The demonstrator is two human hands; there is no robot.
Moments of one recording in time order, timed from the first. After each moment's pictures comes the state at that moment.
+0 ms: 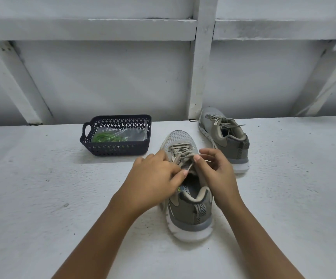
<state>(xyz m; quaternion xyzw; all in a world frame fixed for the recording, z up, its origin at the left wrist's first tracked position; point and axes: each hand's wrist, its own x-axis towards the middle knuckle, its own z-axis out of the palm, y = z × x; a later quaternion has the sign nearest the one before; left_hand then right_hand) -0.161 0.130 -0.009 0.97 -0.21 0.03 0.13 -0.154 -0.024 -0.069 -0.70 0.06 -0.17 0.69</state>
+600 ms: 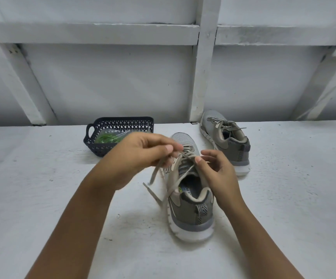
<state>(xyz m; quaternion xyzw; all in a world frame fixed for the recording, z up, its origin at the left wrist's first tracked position) -0.155 0.163 0.031 0.72 -0.21 -0.12 0.65 -0.156 -0.023 -0.062 -0.72 0.05 -0.16 0.67</state>
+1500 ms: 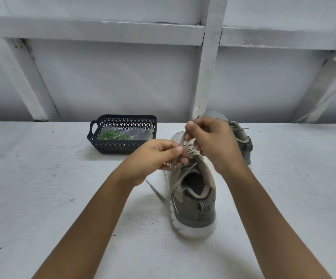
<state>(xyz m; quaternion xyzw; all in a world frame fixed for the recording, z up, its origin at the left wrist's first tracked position) -0.134 0.152 -0.001 0.75 -0.18 -0.16 0.61 -0.139 0.002 0.018 -0.80 -0.03 -0.15 0.58</state>
